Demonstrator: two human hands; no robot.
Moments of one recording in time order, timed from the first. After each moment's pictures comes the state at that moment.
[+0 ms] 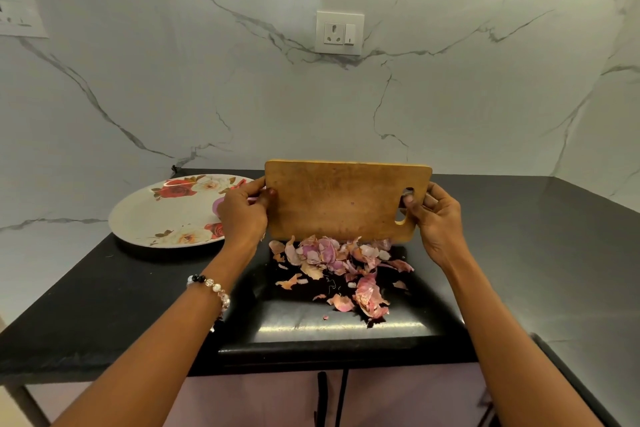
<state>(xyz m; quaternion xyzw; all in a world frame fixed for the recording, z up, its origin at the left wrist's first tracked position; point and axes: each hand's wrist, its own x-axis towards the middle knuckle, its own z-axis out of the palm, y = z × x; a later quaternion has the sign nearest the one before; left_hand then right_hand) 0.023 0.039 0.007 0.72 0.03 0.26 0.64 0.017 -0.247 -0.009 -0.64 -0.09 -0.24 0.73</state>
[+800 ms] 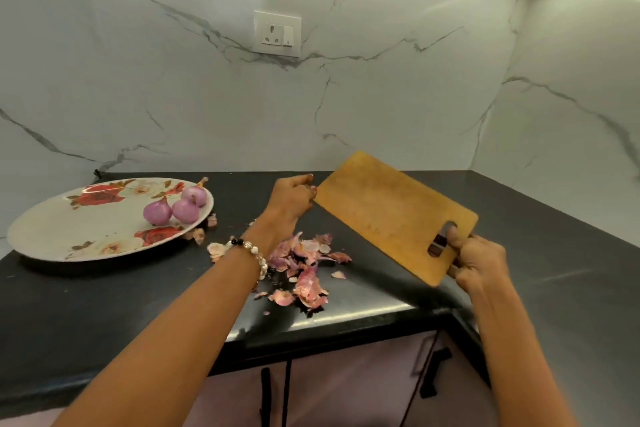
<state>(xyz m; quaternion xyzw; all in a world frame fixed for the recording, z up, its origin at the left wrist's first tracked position) 0.043 -0.094 0.025 0.67 -0.10 -0.05 0.74 -0.093 -0.341 -0.003 -0.52 0.29 -0.28 0.75</state>
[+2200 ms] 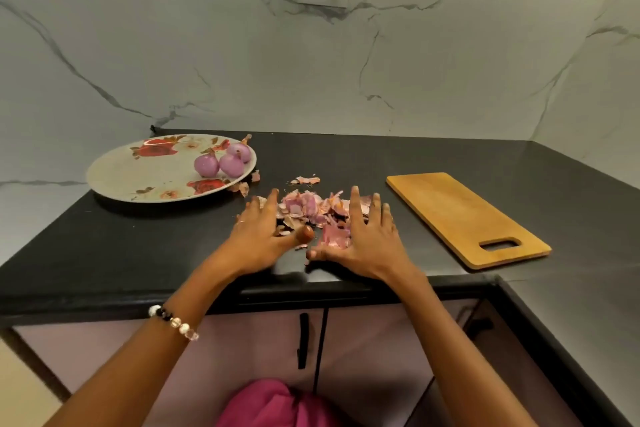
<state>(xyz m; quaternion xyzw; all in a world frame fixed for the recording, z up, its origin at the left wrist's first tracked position) -0.036 0.034 -0.049 0.94 -0.14 0.01 0.31 -0.068 -0.177 -0.048 -0.98 -0.02 -0.01 0.20</state>
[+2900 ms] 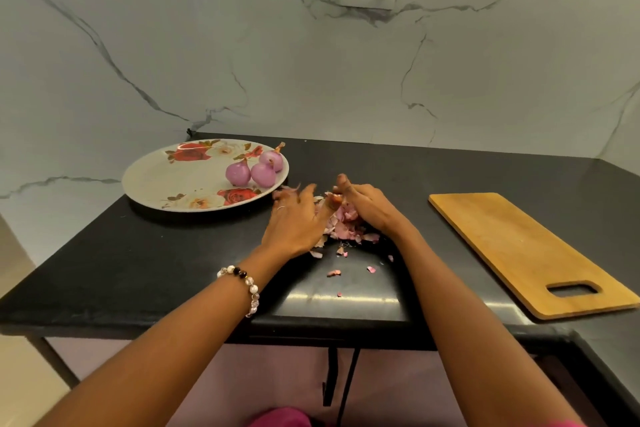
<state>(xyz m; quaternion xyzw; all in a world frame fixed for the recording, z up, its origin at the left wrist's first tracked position) 0.027 0.014 -0.050 0.95 -0.09 0.09 0.30 0.063 -0.153 -0.031 -0.91 -0.14 0.01 0.40</state>
